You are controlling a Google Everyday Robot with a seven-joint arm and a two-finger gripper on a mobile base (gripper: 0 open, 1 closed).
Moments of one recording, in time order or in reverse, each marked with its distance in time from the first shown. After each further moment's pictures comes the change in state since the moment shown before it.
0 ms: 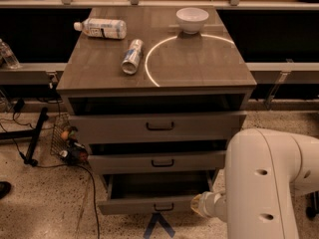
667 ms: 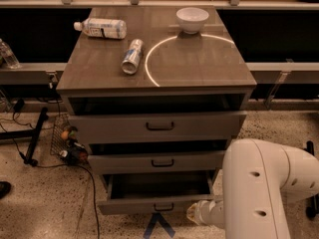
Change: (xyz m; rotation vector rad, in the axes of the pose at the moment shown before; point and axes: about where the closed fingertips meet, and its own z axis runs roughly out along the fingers) arm 0.017 0.038 0.048 -0.078 -0.007 0.020
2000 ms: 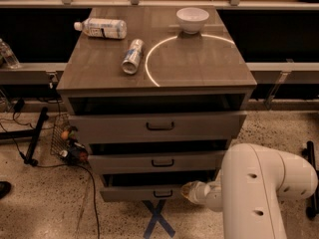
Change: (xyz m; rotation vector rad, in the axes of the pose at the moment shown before) arm -0.040 -0.099 0.025 0.175 -0.122 -0.026
